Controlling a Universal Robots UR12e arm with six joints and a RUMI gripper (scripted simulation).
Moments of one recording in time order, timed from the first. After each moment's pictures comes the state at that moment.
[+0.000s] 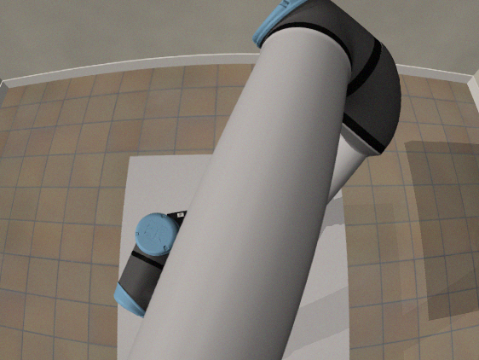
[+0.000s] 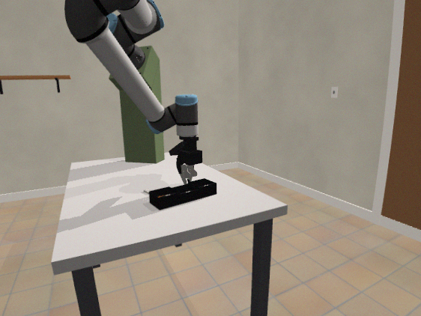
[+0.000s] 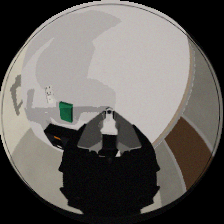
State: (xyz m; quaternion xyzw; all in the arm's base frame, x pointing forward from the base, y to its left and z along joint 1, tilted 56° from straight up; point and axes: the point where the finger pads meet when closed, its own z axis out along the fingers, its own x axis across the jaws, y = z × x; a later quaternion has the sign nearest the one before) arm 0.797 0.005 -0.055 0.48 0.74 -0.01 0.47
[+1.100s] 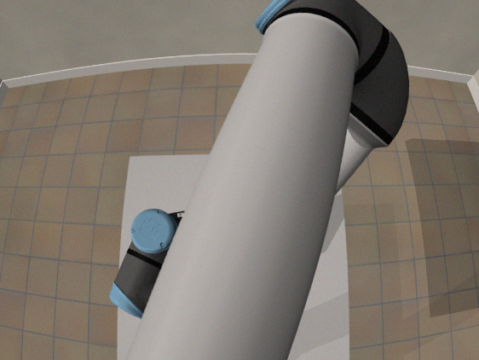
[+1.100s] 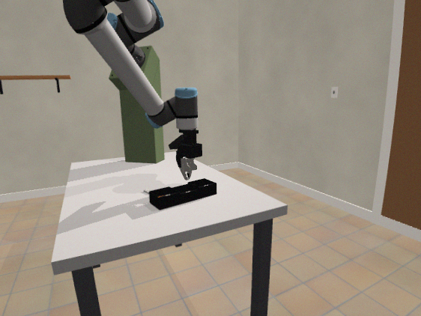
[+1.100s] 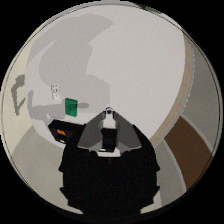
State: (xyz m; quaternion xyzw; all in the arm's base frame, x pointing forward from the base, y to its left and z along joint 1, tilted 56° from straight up) arm 0.777 0.018 -0.040 0.48 0.74 -0.01 0.47
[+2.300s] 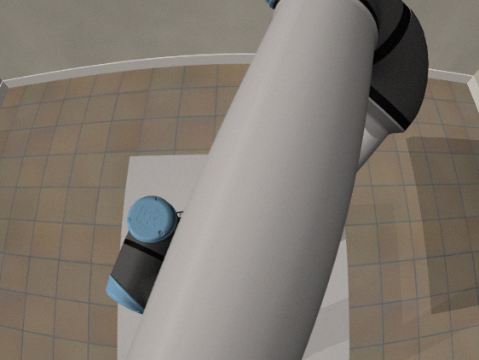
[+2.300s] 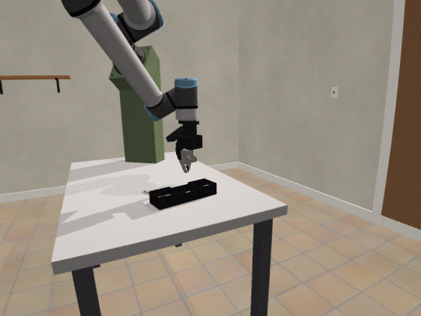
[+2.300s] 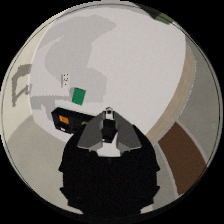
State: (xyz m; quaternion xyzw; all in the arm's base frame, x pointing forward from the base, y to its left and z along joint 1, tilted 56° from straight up) arm 0.760 0.034 -0.006 0.43 0.77 -0.03 0.47
